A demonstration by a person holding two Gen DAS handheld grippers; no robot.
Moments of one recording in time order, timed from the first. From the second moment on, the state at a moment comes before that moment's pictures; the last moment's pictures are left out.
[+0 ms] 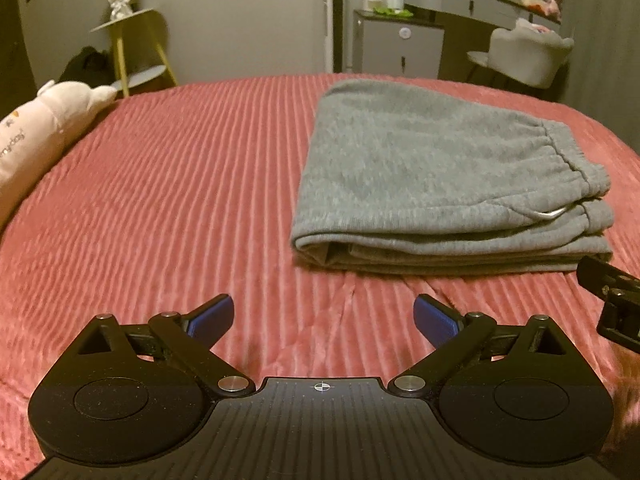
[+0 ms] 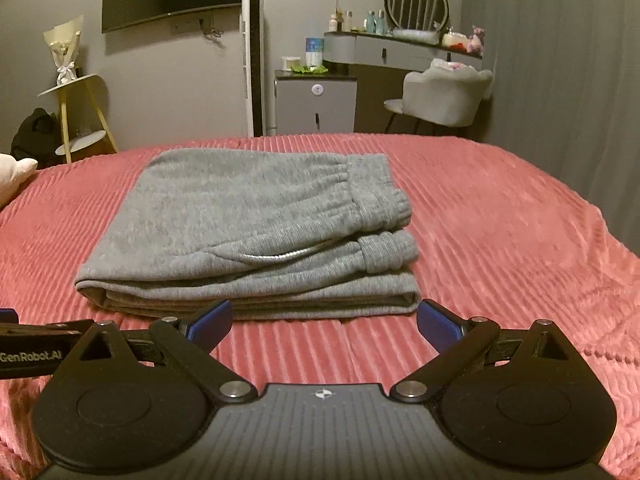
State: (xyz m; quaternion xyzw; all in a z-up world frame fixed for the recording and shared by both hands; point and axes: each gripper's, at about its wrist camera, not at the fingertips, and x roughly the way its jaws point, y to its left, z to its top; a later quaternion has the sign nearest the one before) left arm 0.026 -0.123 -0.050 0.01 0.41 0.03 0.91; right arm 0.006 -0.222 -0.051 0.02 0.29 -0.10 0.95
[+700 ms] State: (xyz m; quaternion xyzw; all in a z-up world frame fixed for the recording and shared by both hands) left arm 0.038 -0.128 -0.060 0.03 0.41 0.02 0.91; right arm 0.024 -0.236 -0.065 0.06 0.31 -0.10 0.95
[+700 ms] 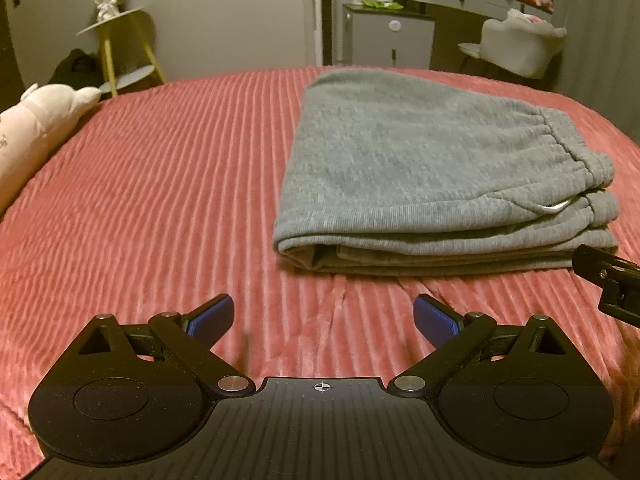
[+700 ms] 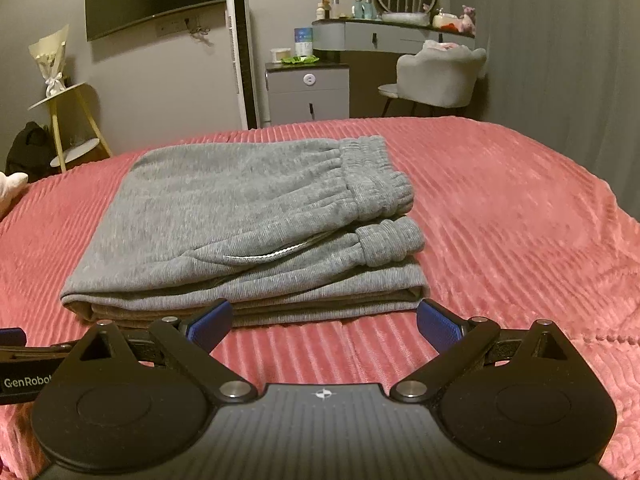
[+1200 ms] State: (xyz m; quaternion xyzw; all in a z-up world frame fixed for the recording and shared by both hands) left arm 0.036 -0.128 -0.059 0.03 0.41 0.02 0.91; right arm 0.022 -0.231 -0.064 0.05 0.30 -0.10 0.95
